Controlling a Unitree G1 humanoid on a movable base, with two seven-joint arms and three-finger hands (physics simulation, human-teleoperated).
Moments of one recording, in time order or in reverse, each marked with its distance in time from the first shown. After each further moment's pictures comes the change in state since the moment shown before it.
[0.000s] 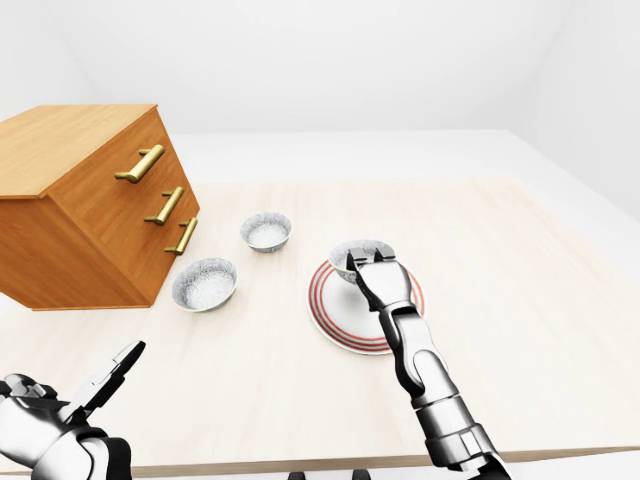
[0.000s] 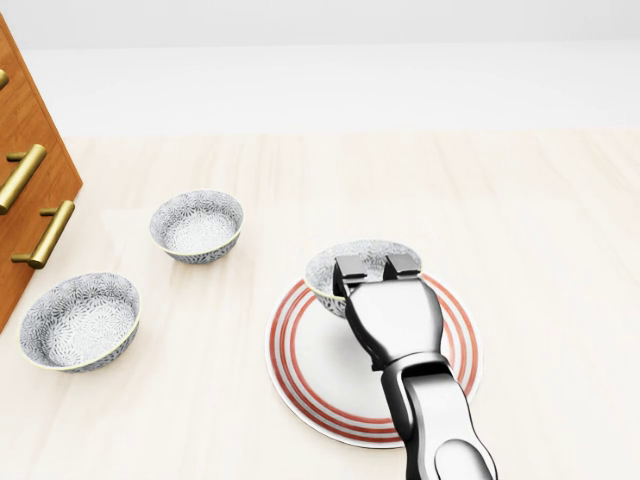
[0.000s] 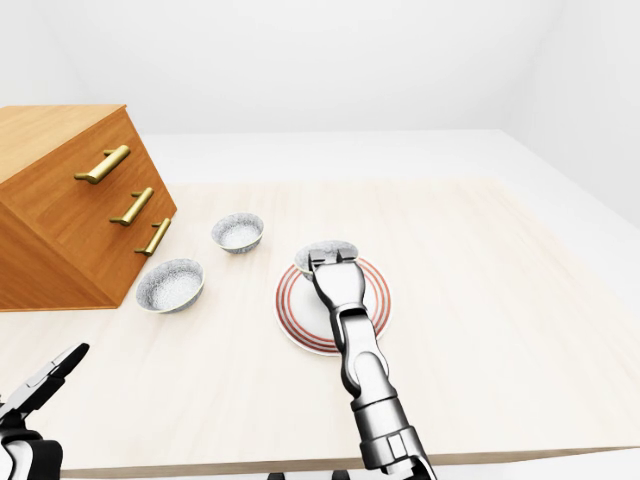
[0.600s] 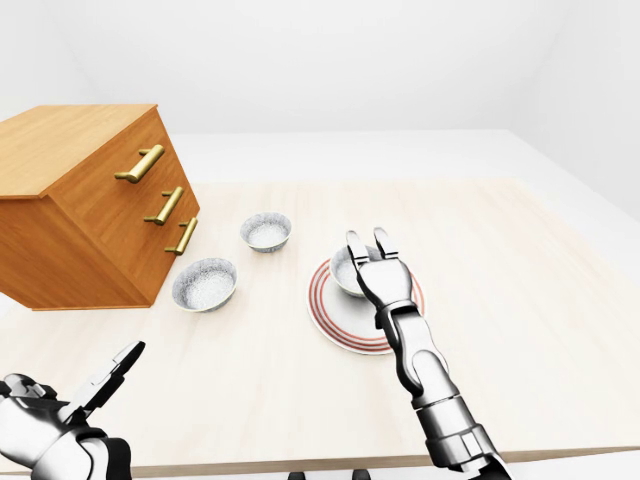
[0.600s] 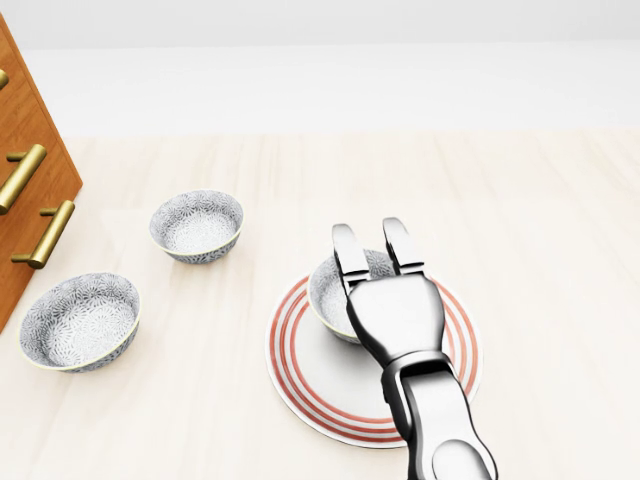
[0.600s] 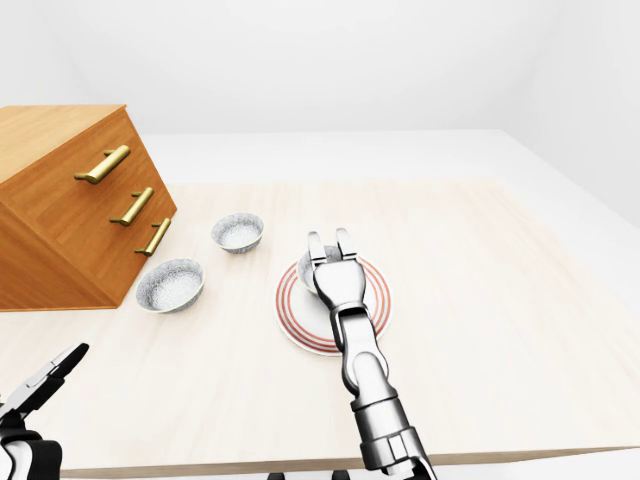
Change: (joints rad) left arm 0.001 -0.001 0.001 -0.004 -0.001 0.000 -0.002; right arm 0.002 -0.001 0.001 -0.020 -0.108 0.000 0.005
